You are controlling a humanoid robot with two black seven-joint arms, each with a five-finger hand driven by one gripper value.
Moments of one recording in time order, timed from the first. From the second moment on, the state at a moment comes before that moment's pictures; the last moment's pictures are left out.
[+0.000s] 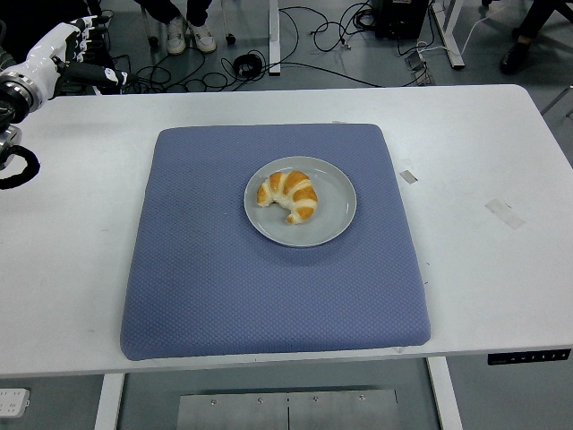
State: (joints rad) left arm -1.14 0.54 -0.29 -0.82 0.52 0.15 -0.04; right arm -0.07 0.00 0.04 0.16 -0.10 -0.10 0.25
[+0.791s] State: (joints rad) left arm -1.20 0.49 -0.28 -0.83 0.55 0.15 -0.03; right arm -0.07 0.00 0.04 0.16 -0.10 -0.10 0.25
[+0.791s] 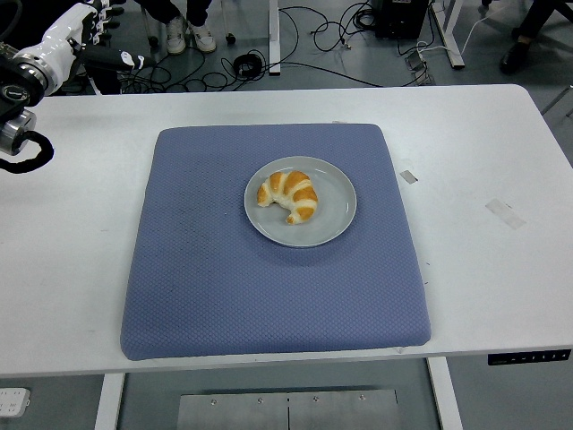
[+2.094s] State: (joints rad) left arm -1.21 0.42 -0.25 -1.06 1.02 0.23 0.09; right arm -0.07 0.00 0.04 0.16 -0.10 -0.10 0.25
